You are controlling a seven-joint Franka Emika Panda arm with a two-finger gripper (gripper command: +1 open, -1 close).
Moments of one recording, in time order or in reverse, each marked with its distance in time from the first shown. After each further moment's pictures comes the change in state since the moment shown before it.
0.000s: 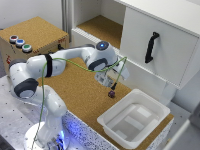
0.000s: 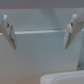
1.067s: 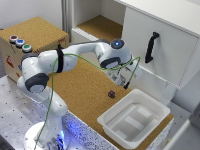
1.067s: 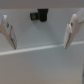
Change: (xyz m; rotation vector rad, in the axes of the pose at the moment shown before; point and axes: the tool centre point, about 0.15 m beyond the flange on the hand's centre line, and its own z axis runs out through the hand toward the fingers) arm 0.051 0.010 -0.009 0.065 0.066 0.039
